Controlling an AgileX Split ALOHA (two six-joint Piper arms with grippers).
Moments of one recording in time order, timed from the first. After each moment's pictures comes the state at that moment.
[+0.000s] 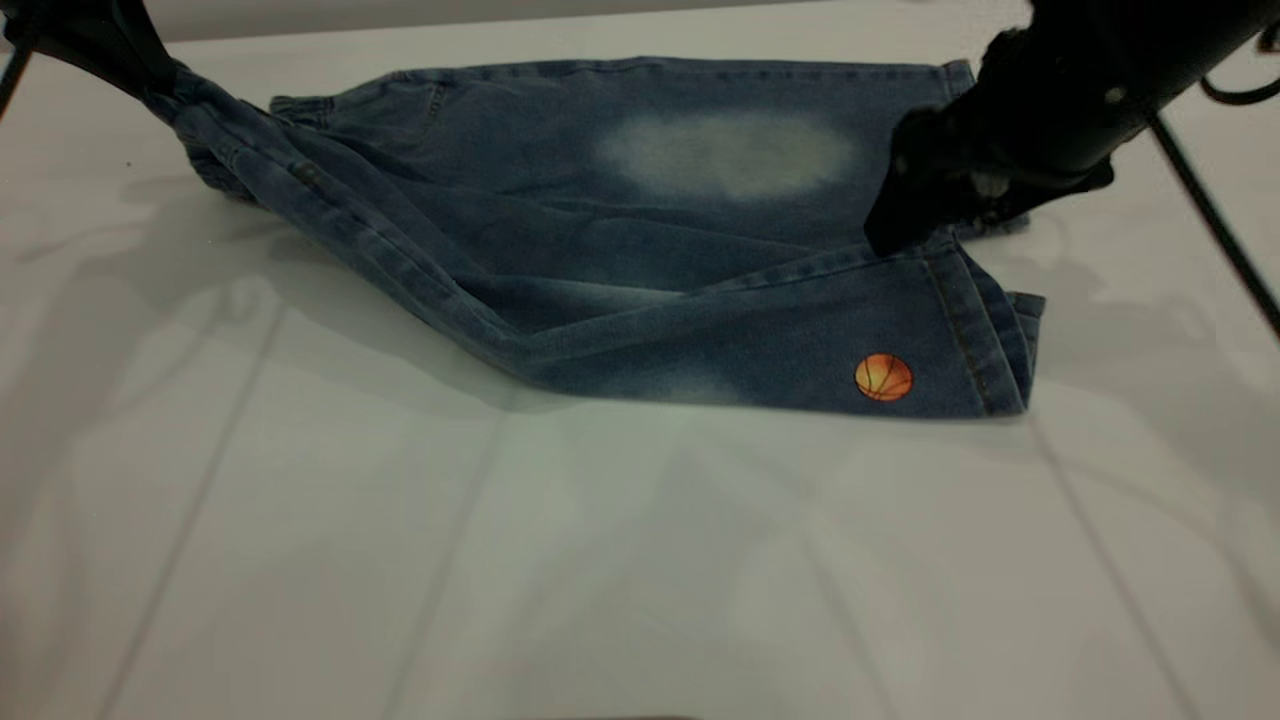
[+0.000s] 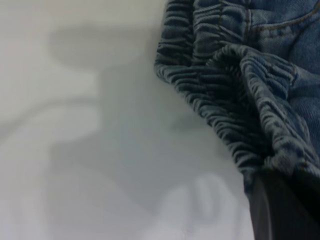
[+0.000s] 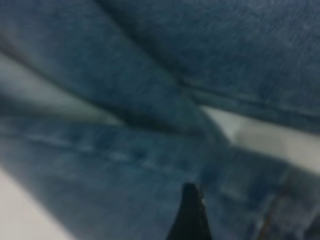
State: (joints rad) left arm 0.02 2.00 -1.38 -0.26 0.58 0.07; right arm 0.21 2.06 -1.03 1.04 0.29 -1.08
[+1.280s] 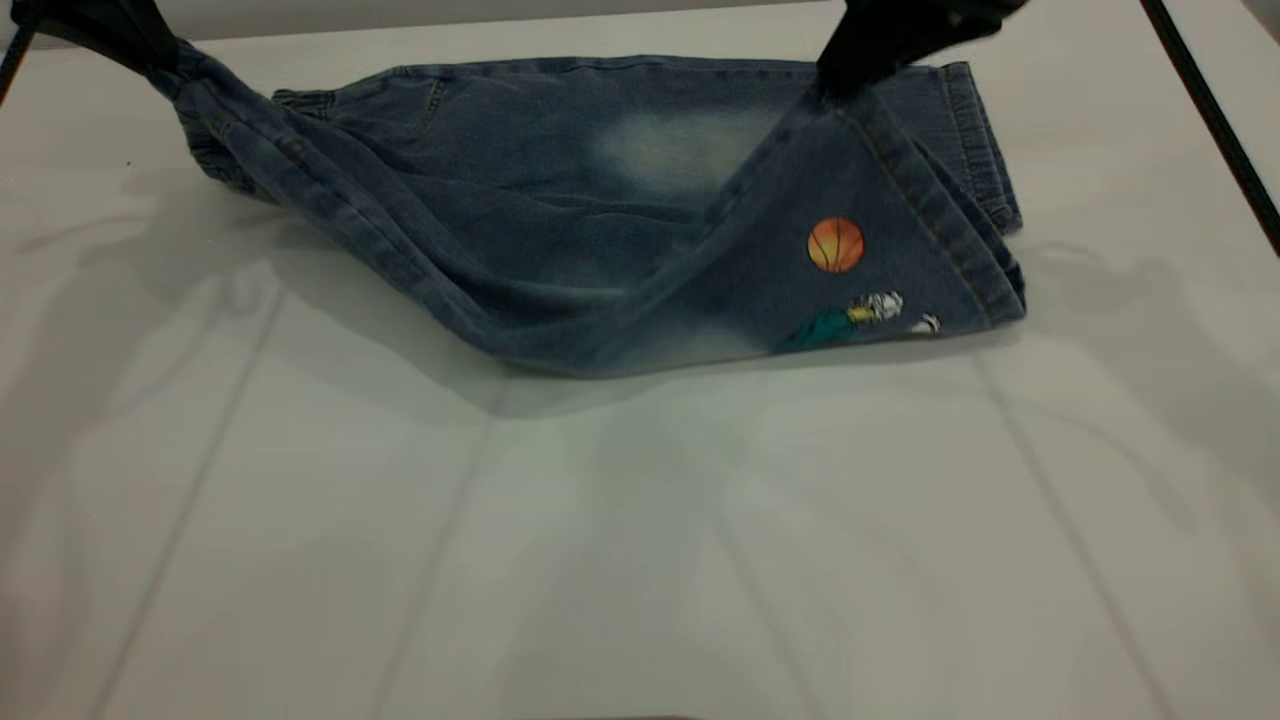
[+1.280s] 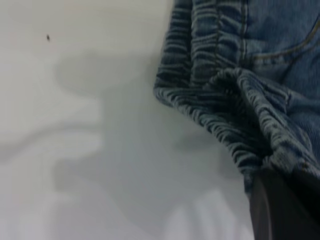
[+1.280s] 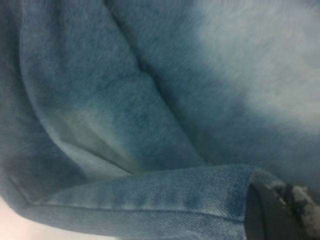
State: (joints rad) left arm 0.02 2.00 -1.38 -0.26 0.48 0.07; right arm 0.20 2.01 -1.24 0.98 0.50 -1.07
